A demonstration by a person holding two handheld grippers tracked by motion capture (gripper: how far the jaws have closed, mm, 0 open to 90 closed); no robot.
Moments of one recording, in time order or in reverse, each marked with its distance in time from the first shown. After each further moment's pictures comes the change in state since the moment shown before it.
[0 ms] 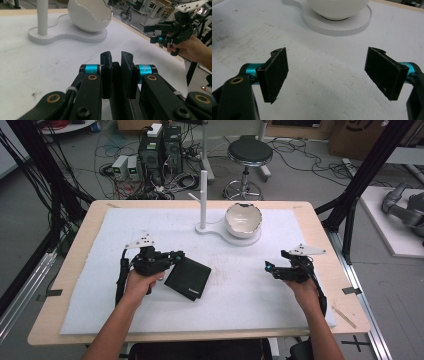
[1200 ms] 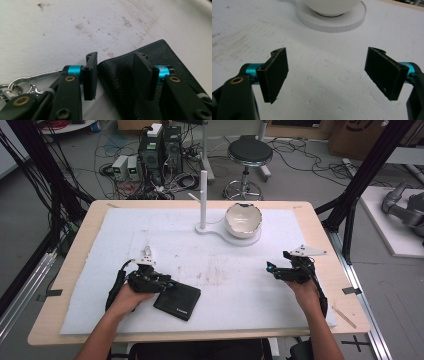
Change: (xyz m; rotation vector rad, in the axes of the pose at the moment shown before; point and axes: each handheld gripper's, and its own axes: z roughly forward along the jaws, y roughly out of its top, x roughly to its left) left arm 0.022 -0.059 -0.015 0.348 0.069 -0.040; right arm -0.002 -0.004 -0.002 0.015 -0.043 0.010
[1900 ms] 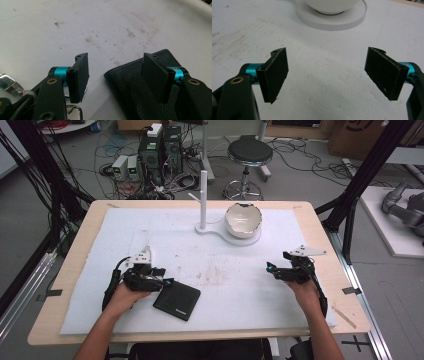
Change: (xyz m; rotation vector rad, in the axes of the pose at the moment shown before) left arm -0.002 0.003 -0.010 -0.047 0.048 0.054; right arm -0.002 -0.001 0.001 0.005 0.003 0.011
